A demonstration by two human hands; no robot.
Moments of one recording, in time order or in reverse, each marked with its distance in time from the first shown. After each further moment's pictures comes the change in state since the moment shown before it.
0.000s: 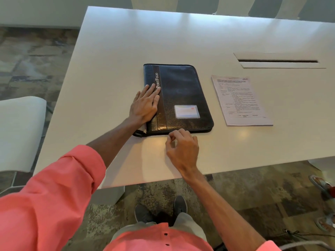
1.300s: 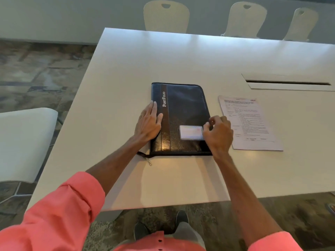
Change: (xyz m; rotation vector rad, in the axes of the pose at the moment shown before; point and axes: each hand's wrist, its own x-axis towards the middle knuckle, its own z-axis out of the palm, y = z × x) left_hand 0.010 -0.005 0.007 -0.098 0.058 -0.122; right_hand 0.141 0.082 -0.030 -0.086 0.060 0.262
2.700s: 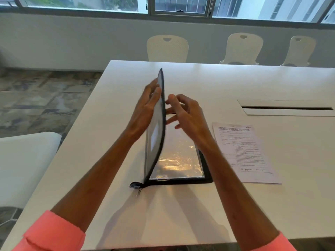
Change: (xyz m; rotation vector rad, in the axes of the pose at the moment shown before) left_hand 0.031 0.150 -0.136 -0.692 0.176 0.148; right_hand 0.072 -0.134 -0.111 0.850 -0.392 -0.277
